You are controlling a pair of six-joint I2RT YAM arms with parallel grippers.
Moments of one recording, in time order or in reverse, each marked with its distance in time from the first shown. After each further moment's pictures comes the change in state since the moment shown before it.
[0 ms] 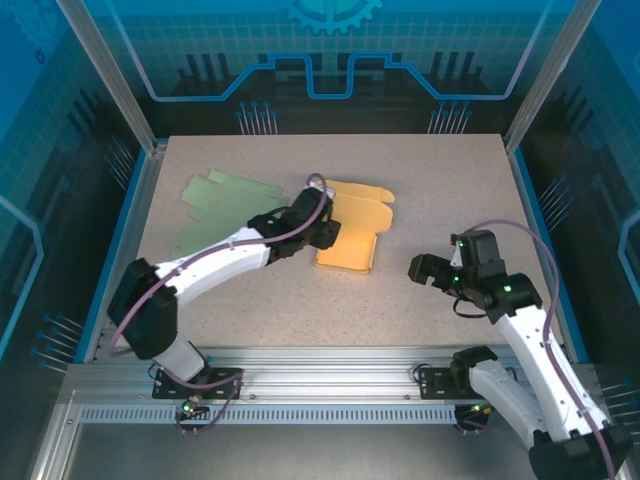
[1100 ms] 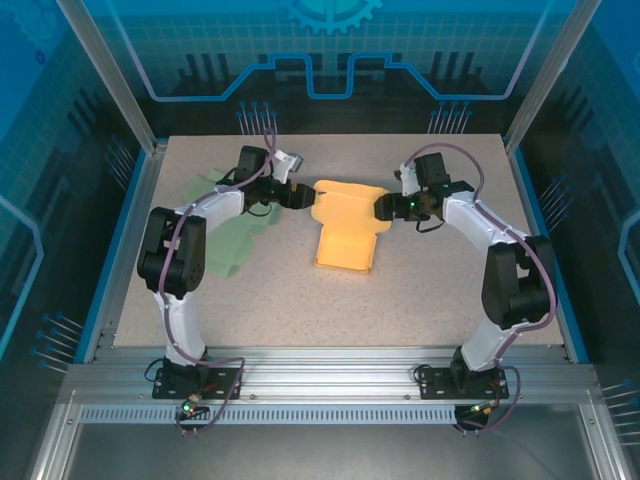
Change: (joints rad) left arm 0.479 0.440 0.205 0.271 0.982 0.216; right arm -0.053 0.913 0.476 0.380 -0.211 -0.384
